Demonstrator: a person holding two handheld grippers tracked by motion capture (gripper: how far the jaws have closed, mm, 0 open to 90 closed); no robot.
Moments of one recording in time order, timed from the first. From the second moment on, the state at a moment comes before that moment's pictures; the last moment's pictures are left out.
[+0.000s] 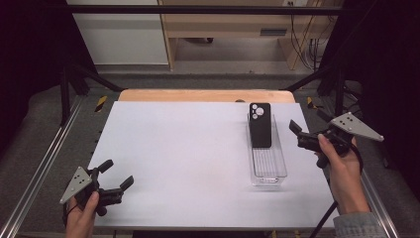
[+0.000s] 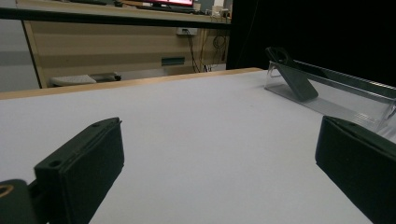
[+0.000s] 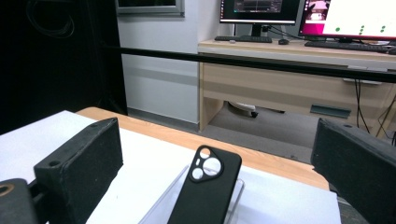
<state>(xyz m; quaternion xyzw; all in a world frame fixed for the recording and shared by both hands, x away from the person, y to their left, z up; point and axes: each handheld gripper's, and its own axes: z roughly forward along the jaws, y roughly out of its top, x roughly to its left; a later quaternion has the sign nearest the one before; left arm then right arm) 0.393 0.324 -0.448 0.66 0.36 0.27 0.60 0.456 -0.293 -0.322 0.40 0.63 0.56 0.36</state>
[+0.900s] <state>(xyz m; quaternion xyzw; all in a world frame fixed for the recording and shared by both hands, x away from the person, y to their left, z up) 0.395 0.325 -0.448 0.66 0.36 0.27 0.60 0.411 -0.309 -0.343 0.40 0.62 0.56 0.37</state>
